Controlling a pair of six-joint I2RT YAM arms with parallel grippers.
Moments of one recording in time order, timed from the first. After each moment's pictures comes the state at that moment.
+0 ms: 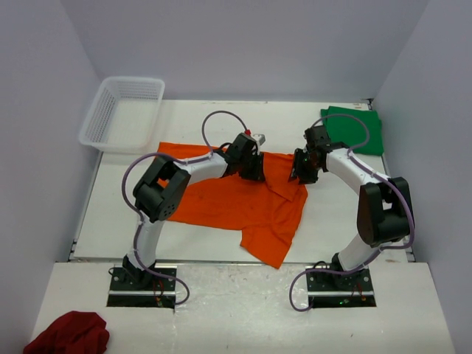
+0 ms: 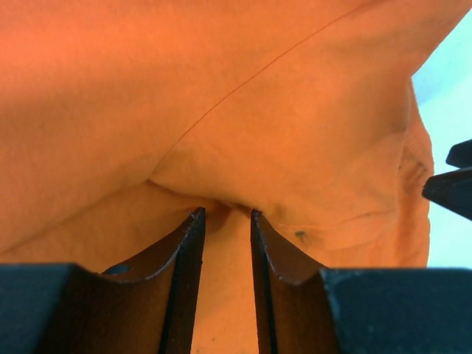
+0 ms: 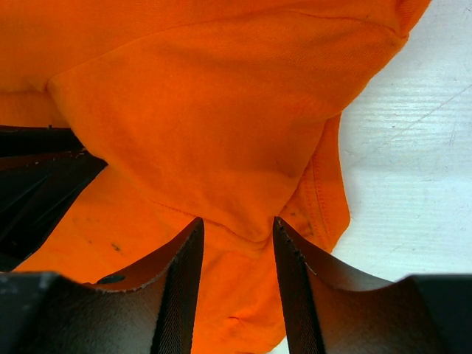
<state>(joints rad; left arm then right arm) -0.70 2.12 1.44 -0.16 0.21 -0.50 0.22 1.65 1.12 -0.62 -0.12 0.45</state>
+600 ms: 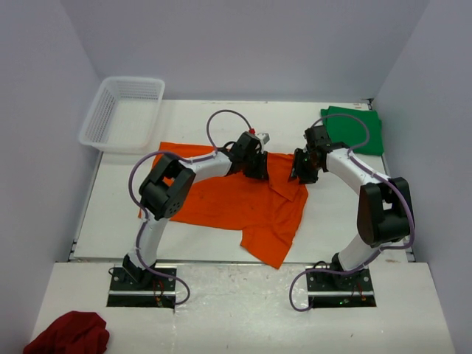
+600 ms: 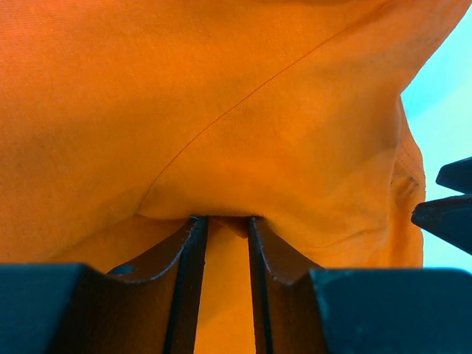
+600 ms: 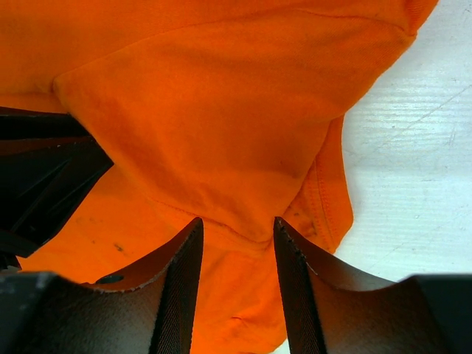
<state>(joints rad) -0.71 2.18 1.52 -0.17 0.24 -0.50 0.22 1.65 1.12 -0.62 -0.12 0.44</state>
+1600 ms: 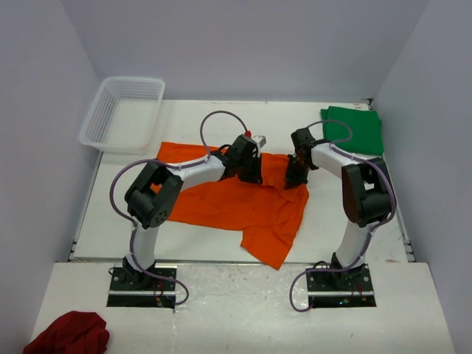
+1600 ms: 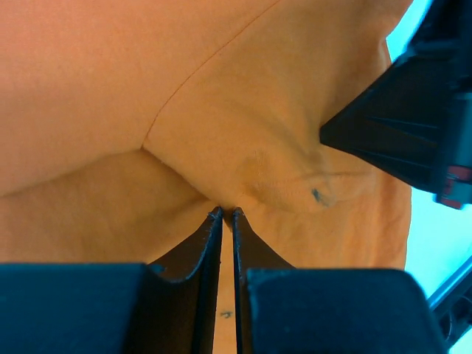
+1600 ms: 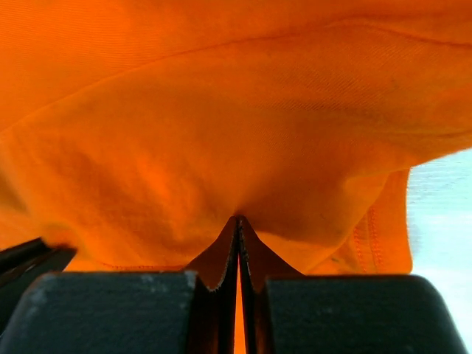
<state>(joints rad) -0.74 2.03 1.39 -0.20 0.20 -0.50 0.27 1.85 1.20 -0.65 -0.12 0.52</state>
